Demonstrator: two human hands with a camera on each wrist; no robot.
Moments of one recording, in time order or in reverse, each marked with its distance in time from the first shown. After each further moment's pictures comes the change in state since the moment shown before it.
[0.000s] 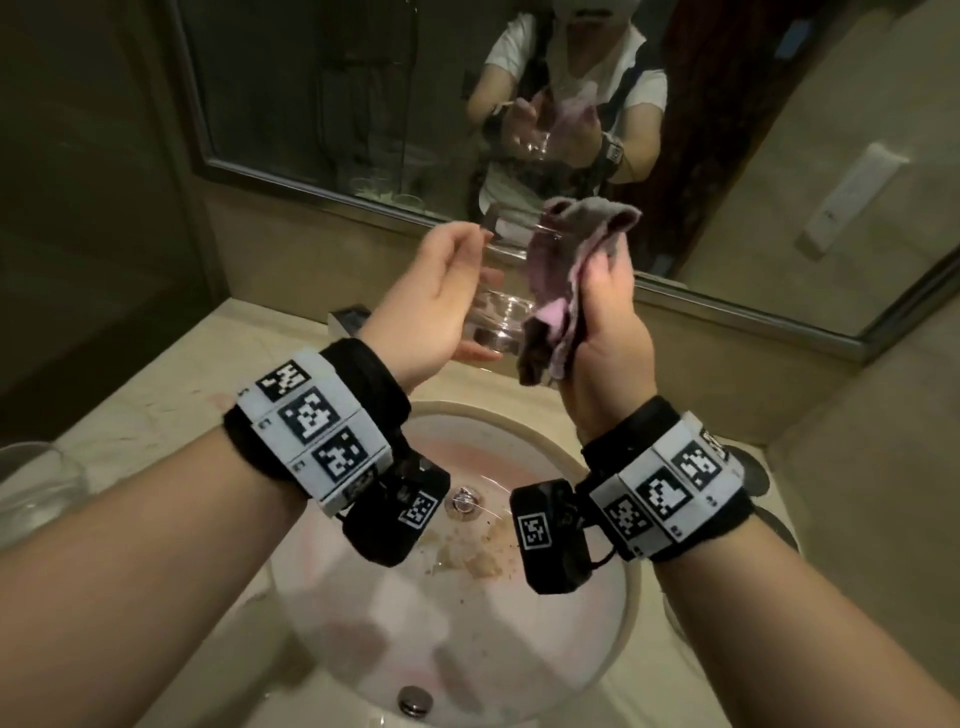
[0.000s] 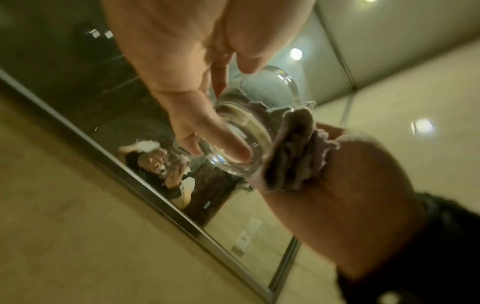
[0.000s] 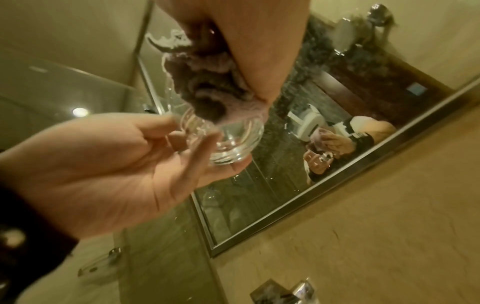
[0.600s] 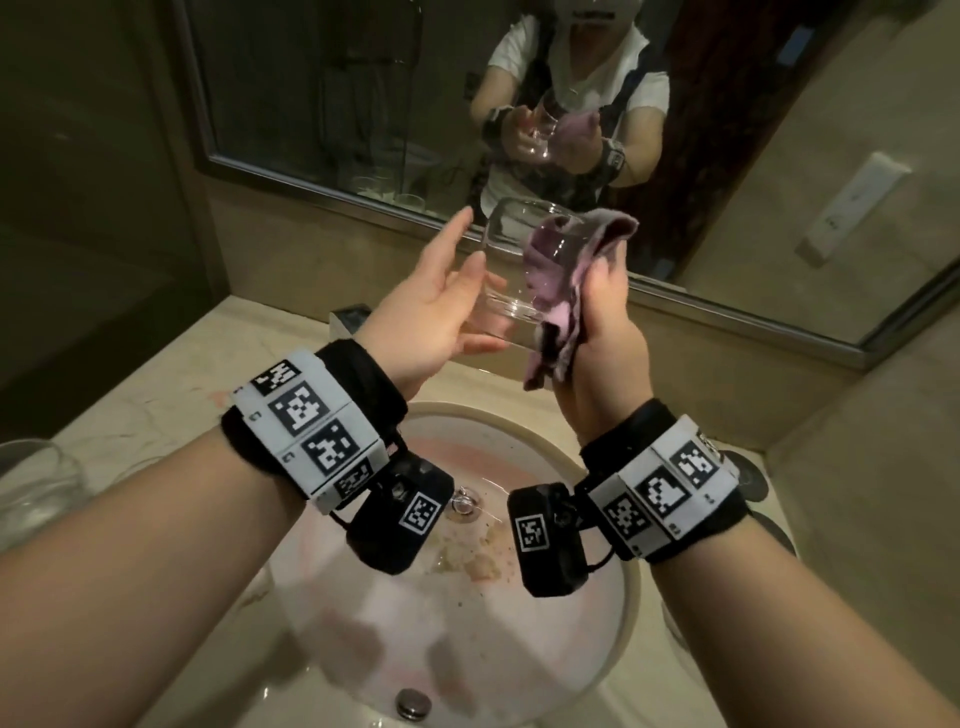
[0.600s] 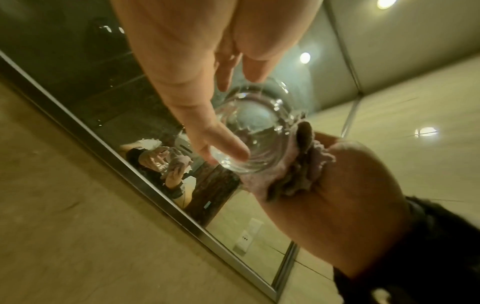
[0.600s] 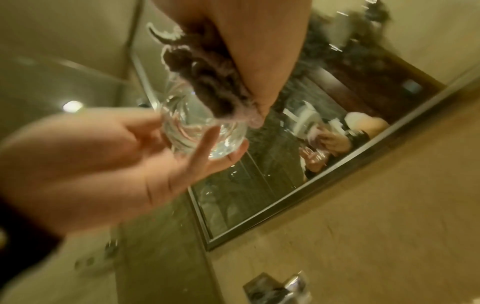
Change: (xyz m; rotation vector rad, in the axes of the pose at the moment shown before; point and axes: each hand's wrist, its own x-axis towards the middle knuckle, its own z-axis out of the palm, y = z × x) left_hand -0.001 -0.003 -0.003 -0.133 -0.062 -0.011; right_hand 0.002 0.003 0.007 0.095 0.018 0.102
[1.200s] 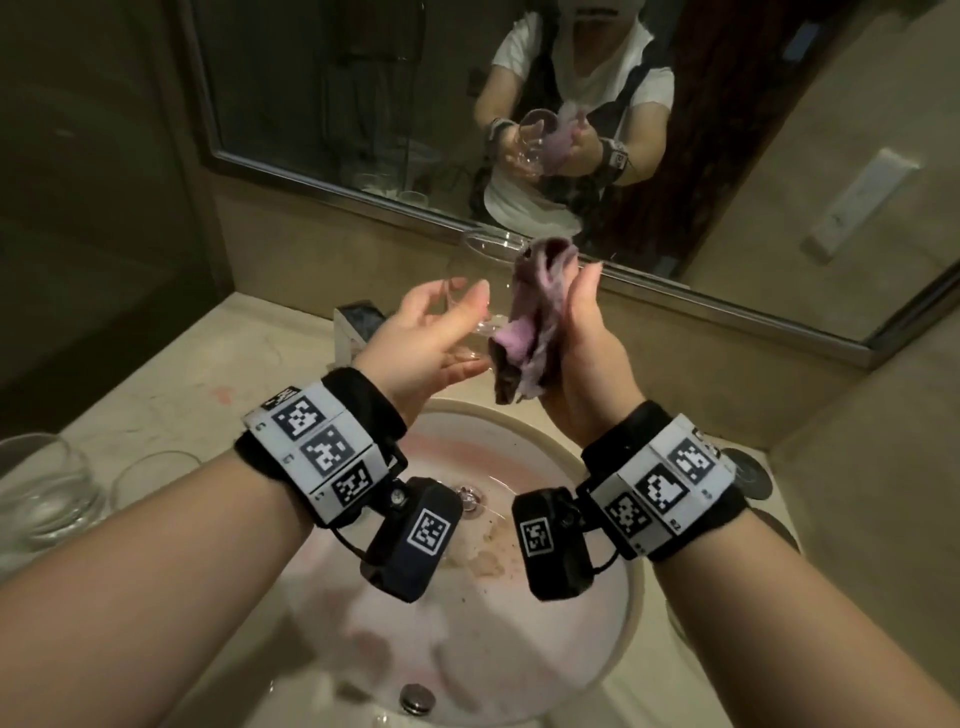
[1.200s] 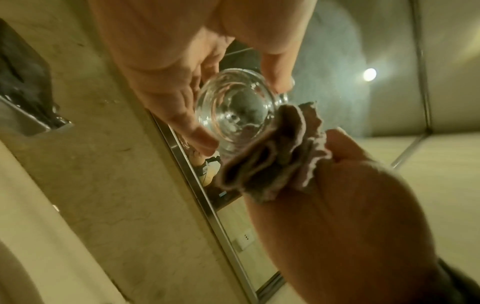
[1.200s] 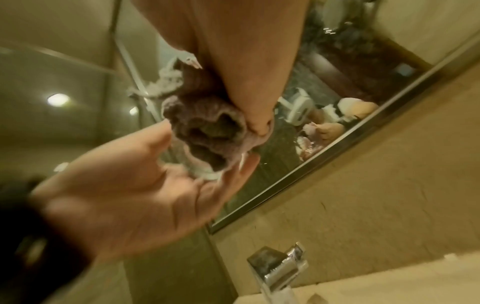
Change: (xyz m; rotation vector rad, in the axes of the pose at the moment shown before) left_hand -0.002 -0.030 -0.007 -0.204 0.117 -0.164; right_hand 0.006 0.020 -0.003 -0.182 -0.078 0.147
